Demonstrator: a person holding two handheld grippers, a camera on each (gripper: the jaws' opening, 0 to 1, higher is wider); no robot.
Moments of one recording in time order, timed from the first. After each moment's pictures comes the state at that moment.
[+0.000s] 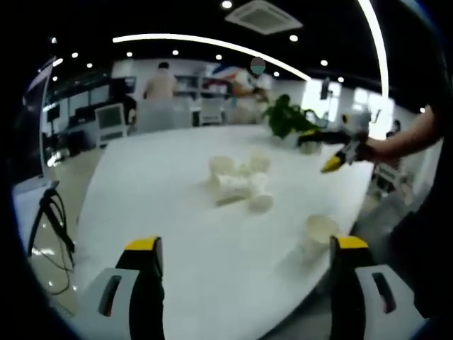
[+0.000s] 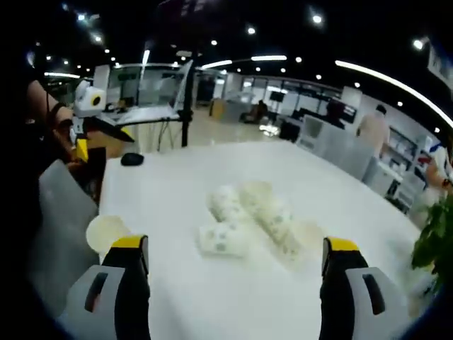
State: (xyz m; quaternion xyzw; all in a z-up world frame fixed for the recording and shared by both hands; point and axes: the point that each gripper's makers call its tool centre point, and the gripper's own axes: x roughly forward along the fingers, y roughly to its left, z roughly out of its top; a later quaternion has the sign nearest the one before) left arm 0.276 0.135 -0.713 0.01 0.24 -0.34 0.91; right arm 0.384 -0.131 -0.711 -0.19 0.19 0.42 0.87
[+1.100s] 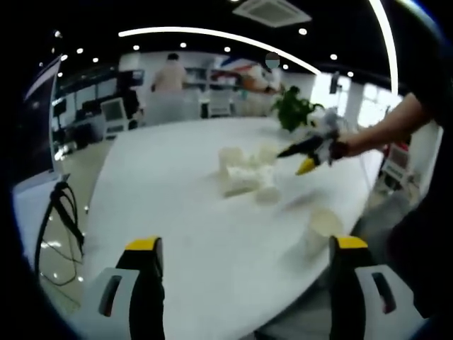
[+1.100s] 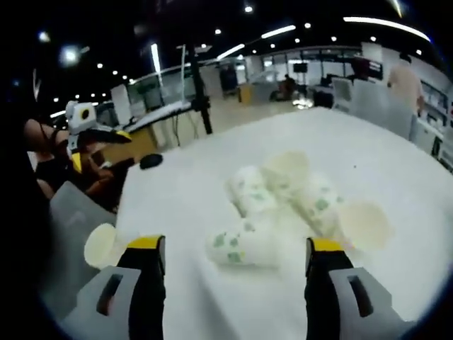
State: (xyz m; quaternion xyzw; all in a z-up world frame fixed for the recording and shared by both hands) left arm 0.269 0.150 -0.712 0.01 0.26 -0.31 0.92; right arm 0.414 -0.083 -0.771 -0.08 0.29 0.51 0.80
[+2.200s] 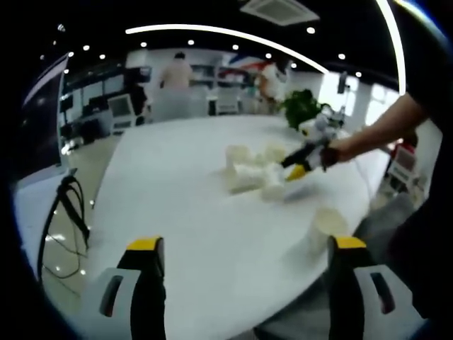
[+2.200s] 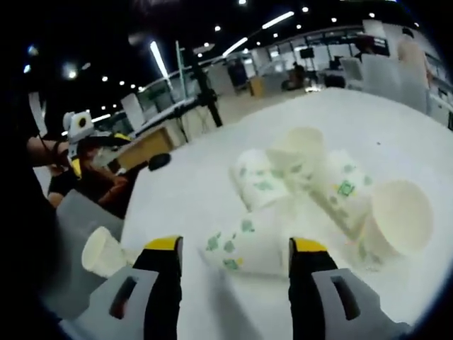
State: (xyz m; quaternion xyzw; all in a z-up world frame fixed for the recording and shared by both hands) left arm 0.267 0.156 -0.711 0.01 0.27 -0.28 0.92; right arm 0.421 -0.066 -0.801 -0.03 0.33 0.55 0.77
